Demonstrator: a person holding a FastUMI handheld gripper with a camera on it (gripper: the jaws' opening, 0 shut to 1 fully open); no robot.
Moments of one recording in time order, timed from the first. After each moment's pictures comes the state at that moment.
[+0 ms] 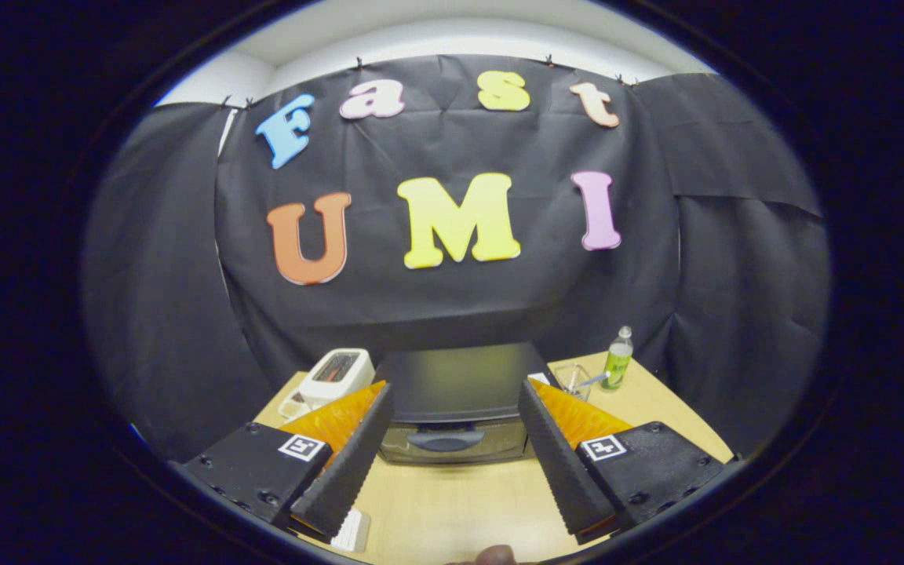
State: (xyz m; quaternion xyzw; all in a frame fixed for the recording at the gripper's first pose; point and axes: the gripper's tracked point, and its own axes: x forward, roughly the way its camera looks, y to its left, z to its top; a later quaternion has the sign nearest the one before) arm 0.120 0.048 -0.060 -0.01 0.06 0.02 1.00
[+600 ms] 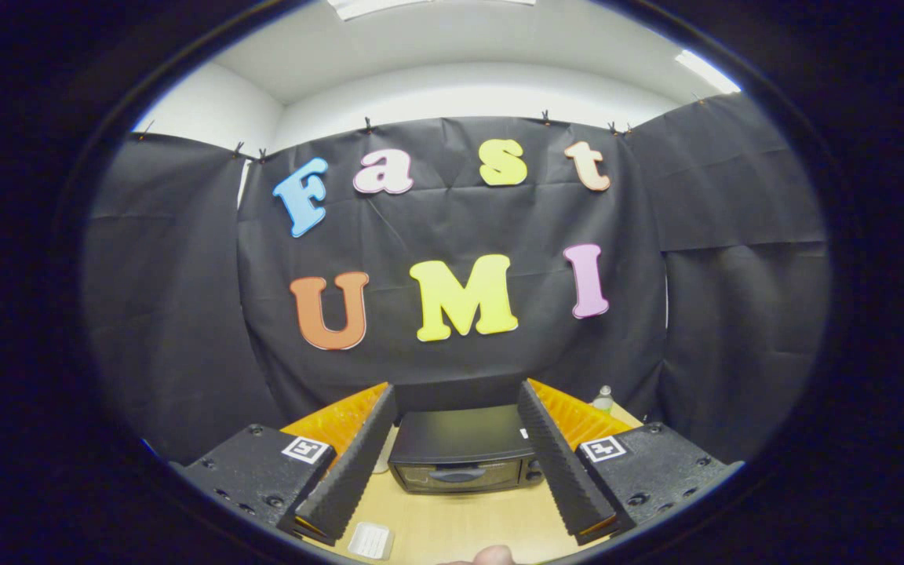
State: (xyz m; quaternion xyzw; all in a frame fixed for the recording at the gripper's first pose) arm 0.026 0.057 0.043 -0.01 -0.02 0.03 1.00
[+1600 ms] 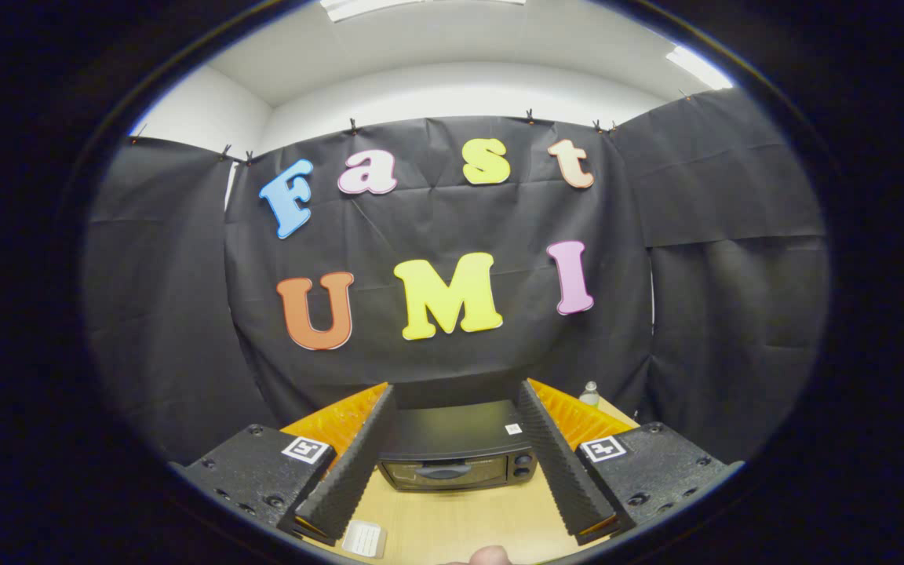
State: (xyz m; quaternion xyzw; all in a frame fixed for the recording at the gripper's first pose) arm 0.026 0.031 0.039 0.01 -0.02 0.01 1.00
